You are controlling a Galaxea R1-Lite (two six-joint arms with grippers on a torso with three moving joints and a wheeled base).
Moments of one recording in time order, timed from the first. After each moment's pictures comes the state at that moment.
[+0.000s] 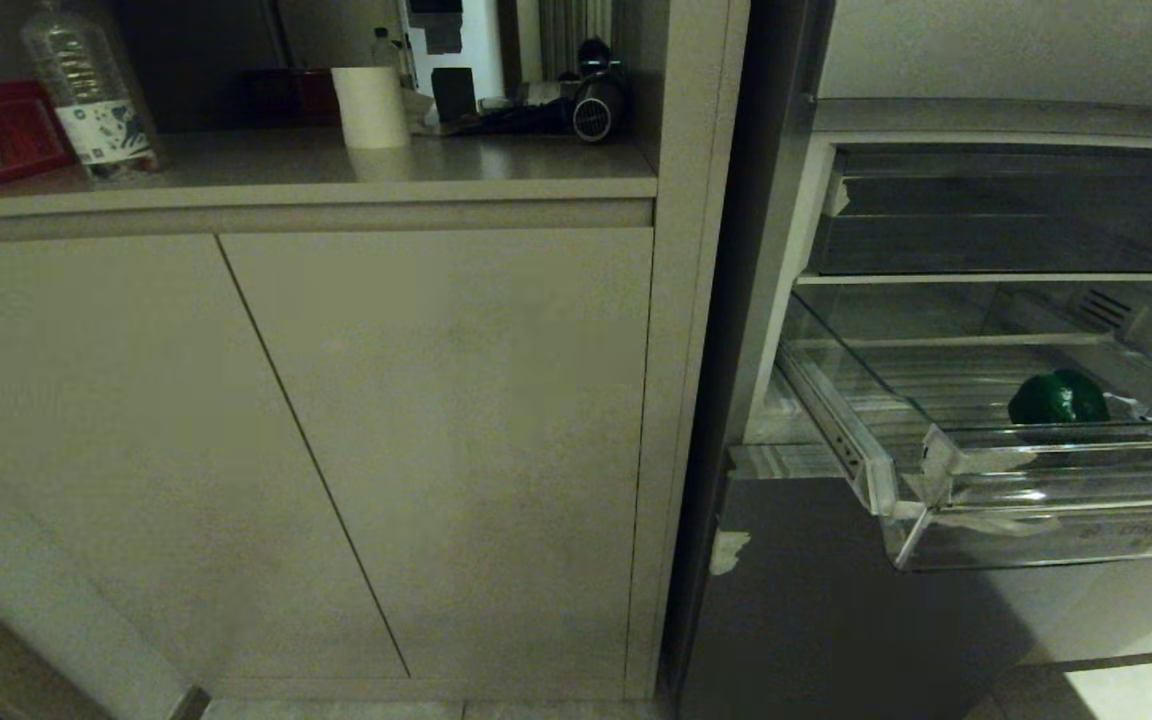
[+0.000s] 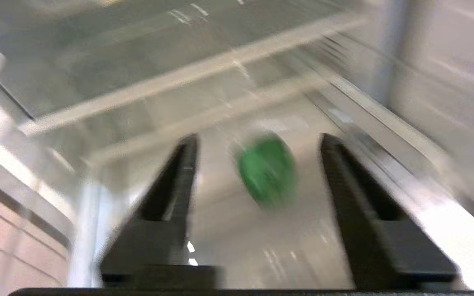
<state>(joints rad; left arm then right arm) -0.01 0.00 -0.03 0.06 0.00 0.01 -0.36 1.17 -0.70 -0.48 0.03 0.23</state>
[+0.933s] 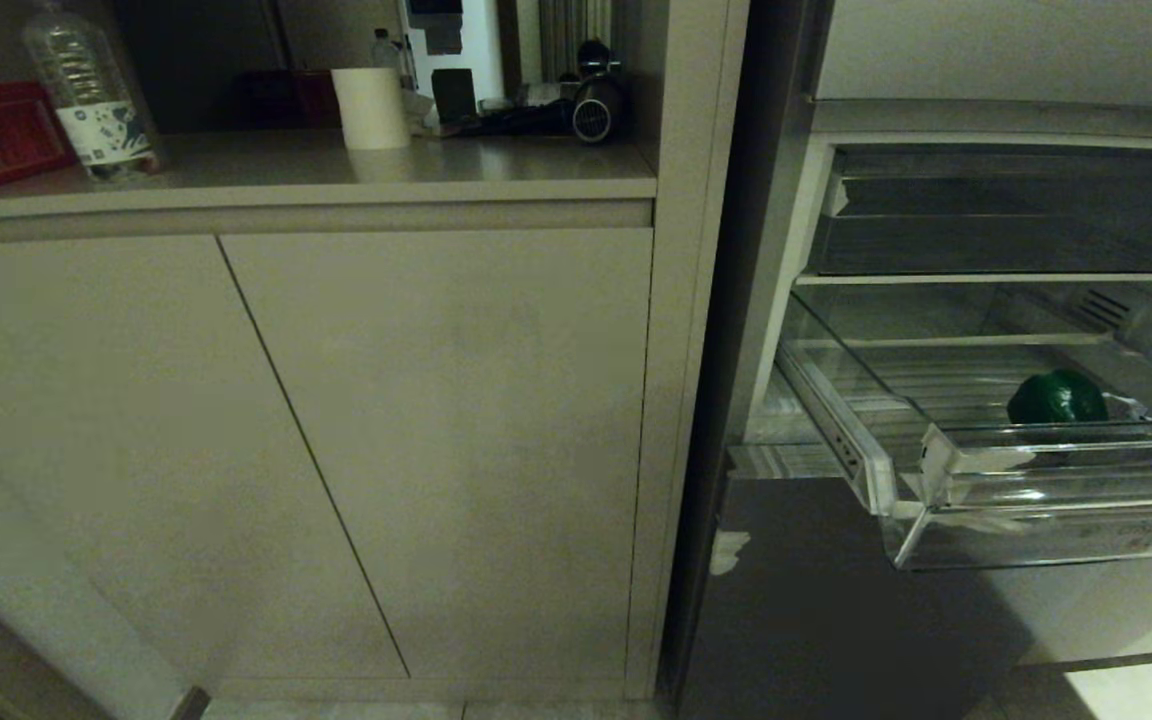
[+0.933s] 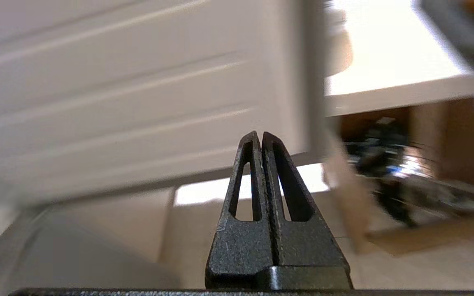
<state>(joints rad) -0.01 0.00 -0.03 0.06 0.00 0.01 -1.88 0.97 -0.49 -0.29 0.38 0.23</state>
